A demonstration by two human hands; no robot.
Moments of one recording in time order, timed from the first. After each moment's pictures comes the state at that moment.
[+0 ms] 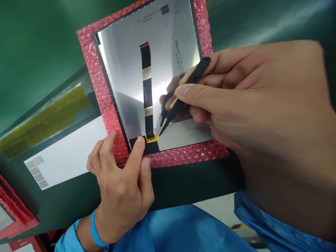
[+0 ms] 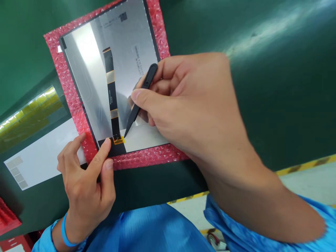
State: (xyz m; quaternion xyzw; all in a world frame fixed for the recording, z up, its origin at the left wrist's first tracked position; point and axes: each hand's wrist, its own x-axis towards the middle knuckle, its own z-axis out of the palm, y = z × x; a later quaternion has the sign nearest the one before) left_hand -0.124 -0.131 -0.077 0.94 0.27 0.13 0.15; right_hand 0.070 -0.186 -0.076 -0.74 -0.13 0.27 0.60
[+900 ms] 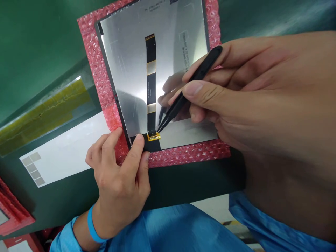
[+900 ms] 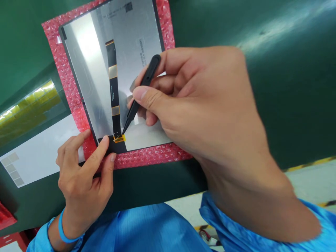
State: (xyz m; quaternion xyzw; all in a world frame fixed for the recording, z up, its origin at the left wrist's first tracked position) left_hand -0.120 -0.126 -0.079 0.93 0.27 0.16 0.17; right_hand 0.076 -0.196 -0.087 -0.71 -0.21 0.29 0.60
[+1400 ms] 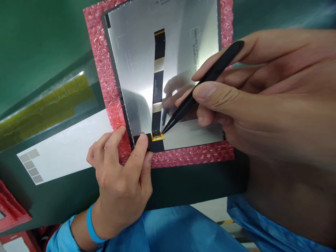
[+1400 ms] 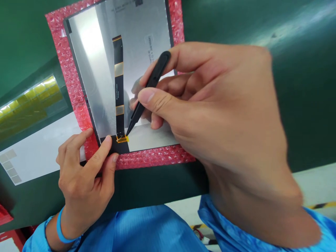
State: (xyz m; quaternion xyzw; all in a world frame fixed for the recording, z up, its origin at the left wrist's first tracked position) left_hand -0.120 -0.128 -0.080 0.93 0.27 0.17 0.18; right_hand 0.079 -0.201 -0.089 -0.70 -0.25 0.29 0.60
